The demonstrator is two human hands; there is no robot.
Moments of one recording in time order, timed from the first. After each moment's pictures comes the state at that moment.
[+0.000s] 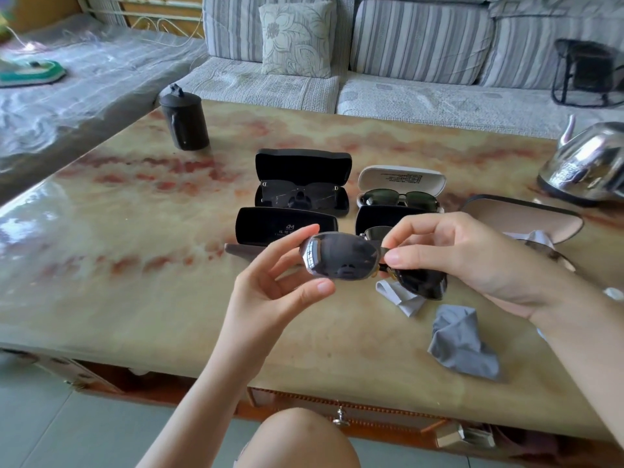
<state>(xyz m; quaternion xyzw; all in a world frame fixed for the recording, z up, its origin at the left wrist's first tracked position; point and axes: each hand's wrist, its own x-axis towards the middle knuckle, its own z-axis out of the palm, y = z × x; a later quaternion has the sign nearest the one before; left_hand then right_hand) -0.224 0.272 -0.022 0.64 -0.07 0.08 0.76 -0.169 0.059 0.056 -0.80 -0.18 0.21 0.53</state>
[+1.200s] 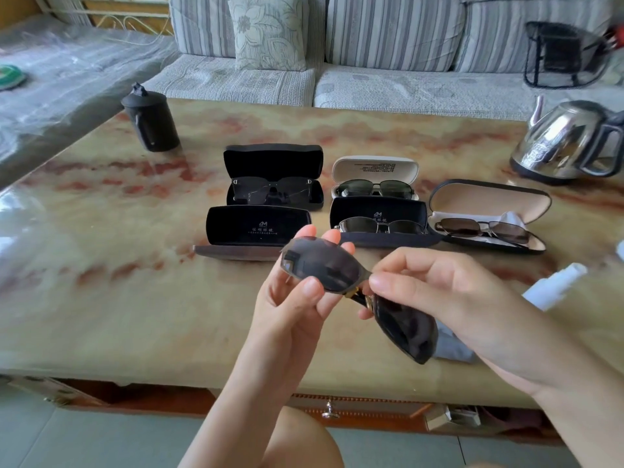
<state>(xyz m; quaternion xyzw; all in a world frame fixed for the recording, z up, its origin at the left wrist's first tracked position) -0.224 0.219 -0.030 0.33 -0.11 -0.03 0.94 -0.223 0.045 0.035 -0.76 -0.15 0.18 0.60</state>
